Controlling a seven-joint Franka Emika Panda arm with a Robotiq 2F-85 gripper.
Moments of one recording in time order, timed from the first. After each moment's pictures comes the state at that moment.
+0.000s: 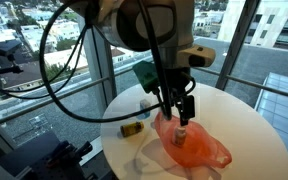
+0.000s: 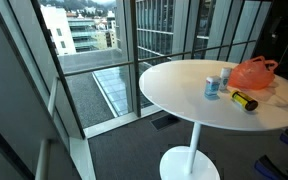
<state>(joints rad) -0.27 -0.08 -0.21 -2.31 -0.21 2.32 0.29</state>
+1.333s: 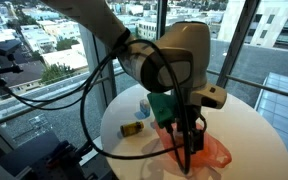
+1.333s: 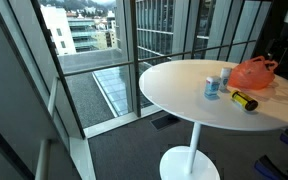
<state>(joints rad) -0.28 0.15 -0.29 -2.27 -0.18 2.47 0.29</state>
